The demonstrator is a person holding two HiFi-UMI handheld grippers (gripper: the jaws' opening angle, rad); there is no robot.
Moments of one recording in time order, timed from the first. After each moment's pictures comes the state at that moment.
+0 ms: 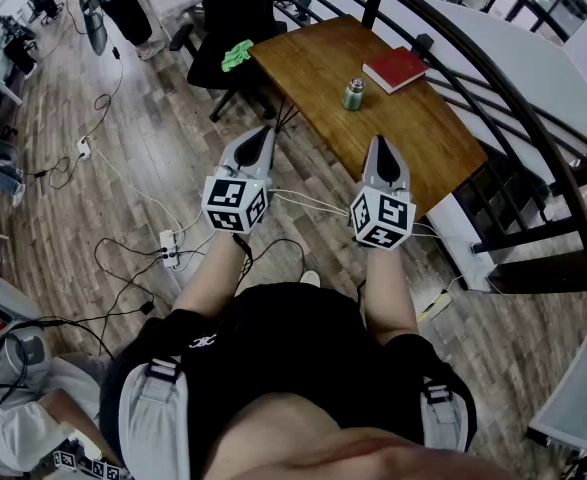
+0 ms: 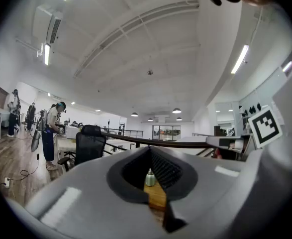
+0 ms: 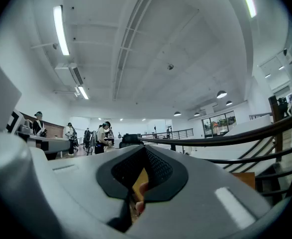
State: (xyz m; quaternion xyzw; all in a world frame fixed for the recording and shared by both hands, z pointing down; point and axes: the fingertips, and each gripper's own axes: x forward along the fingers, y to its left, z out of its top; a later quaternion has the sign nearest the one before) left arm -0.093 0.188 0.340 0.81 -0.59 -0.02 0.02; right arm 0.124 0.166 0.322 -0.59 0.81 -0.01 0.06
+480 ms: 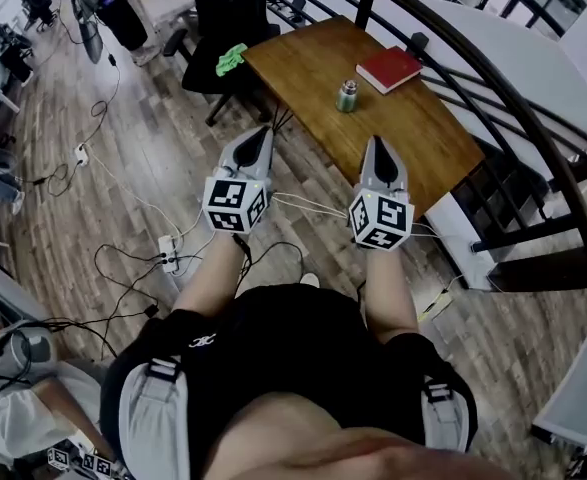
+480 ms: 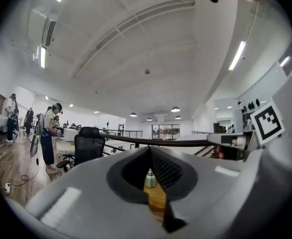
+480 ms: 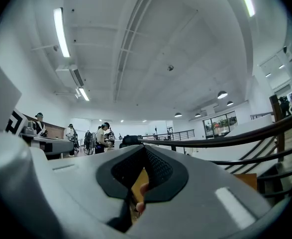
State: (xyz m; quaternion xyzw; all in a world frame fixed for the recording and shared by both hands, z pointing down) left arm -0.080 0.177 0.340 0.81 -0.59 0.00 0.00; right arm 0.133 0.161 0.322 -0.58 0.81 -0.01 0.07
